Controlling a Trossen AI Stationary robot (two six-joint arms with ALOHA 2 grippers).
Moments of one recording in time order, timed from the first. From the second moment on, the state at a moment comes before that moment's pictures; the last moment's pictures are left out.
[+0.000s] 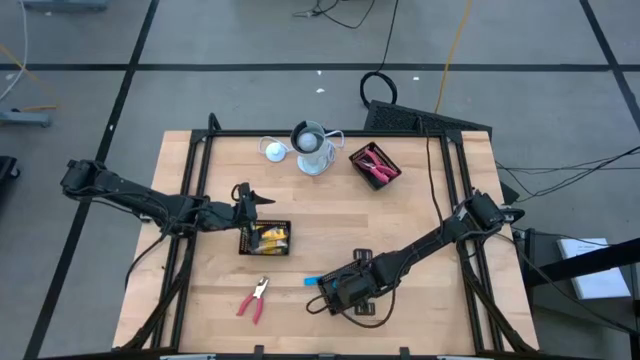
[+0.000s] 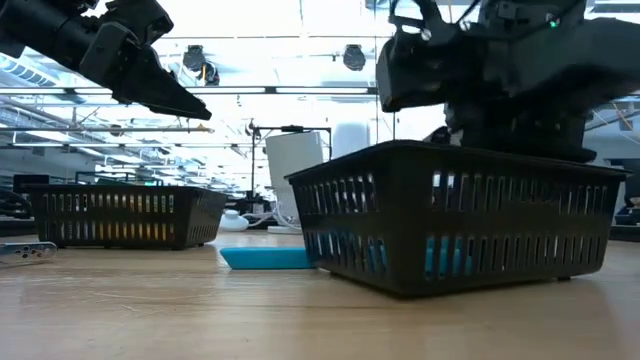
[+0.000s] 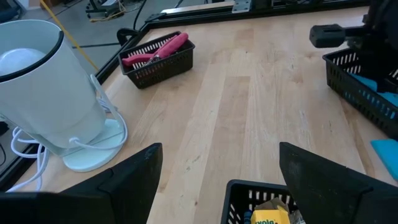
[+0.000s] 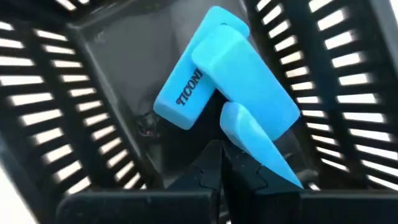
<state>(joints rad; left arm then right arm) -0.22 0.94 0.40 0.11 -0.45 -0.02 0.47 1.98 1.32 -0.65 0.09 0.49</state>
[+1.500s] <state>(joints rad) -0.22 0.94 0.40 0.09 -0.45 -0.02 0.26 1.69 1.10 -0.42 0.33 0.14</state>
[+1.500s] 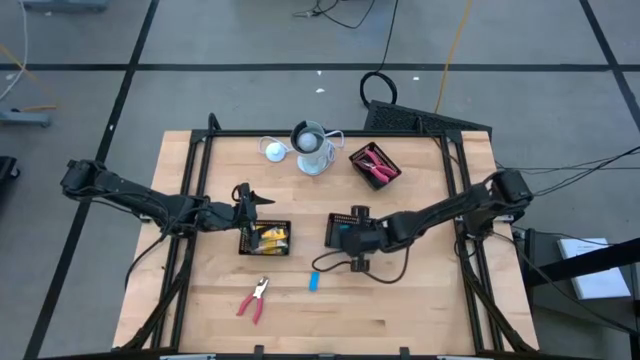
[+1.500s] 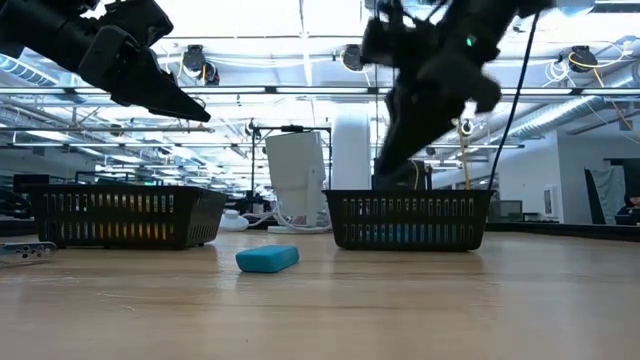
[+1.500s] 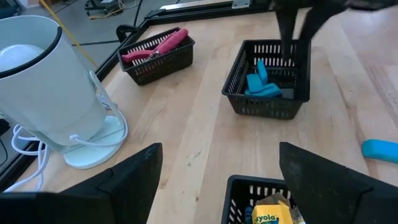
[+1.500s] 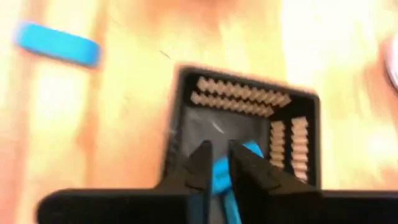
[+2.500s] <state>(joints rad) -0.23 0.93 0.40 0.12 -0.44 -0.02 0.33 2.08 1.36 -0.21 0.02 -0.21</state>
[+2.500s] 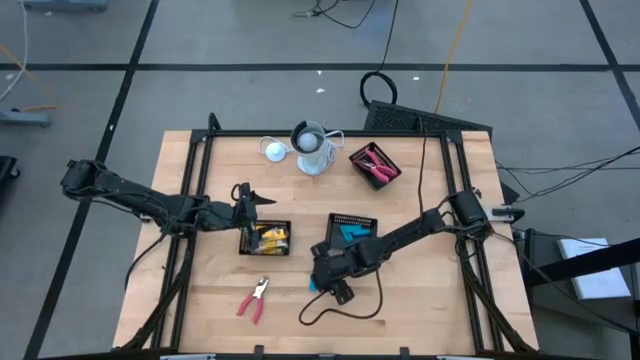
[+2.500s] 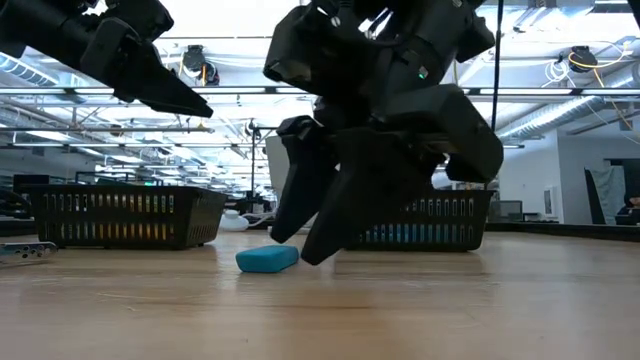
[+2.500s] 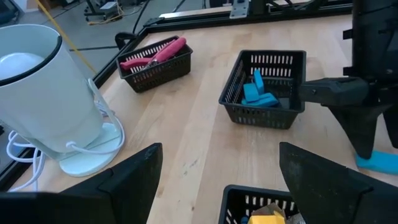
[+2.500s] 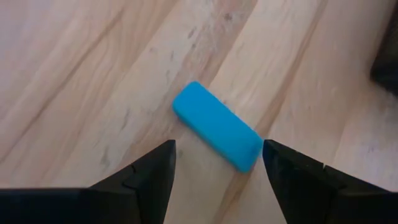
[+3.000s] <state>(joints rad) -0.23 0.94 0.40 0.13 -0.43 -0.03 0.32 2.11 1.36 -0.13 0.02 -0.27</state>
